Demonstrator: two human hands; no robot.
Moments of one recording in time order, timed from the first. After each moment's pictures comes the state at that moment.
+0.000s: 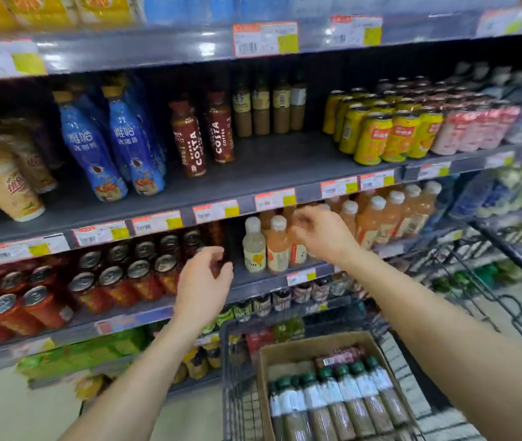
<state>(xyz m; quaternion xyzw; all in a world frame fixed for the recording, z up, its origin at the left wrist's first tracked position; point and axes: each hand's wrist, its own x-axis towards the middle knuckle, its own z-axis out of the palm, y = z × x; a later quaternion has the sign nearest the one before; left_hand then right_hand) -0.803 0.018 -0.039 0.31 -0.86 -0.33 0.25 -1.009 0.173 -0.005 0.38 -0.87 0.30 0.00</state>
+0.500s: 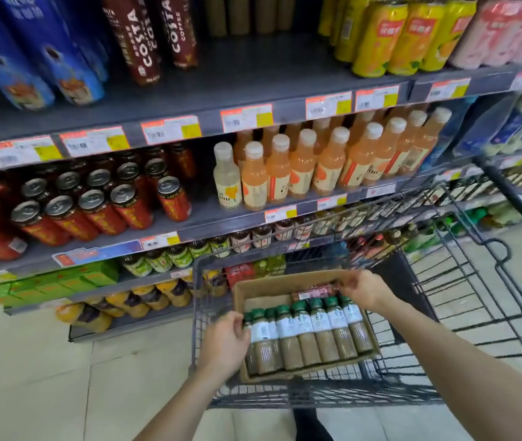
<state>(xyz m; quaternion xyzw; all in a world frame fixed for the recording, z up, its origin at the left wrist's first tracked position) -0.754 0.154 -0.227 0.39 -0.83 -0.39 -0.07 -1.012 0.357 -0.222 0.19 -0.93 0.12 -0.29</state>
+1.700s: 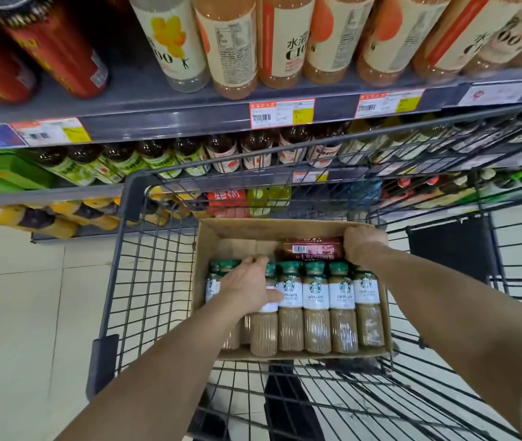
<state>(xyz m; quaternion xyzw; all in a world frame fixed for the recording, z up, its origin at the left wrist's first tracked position) -0.900 0.190 -0.437 0.32 -0.85 -0.29 -0.30 -1.124 0.313 -0.481 0.28 -0.87 -0.28 -0.28</state>
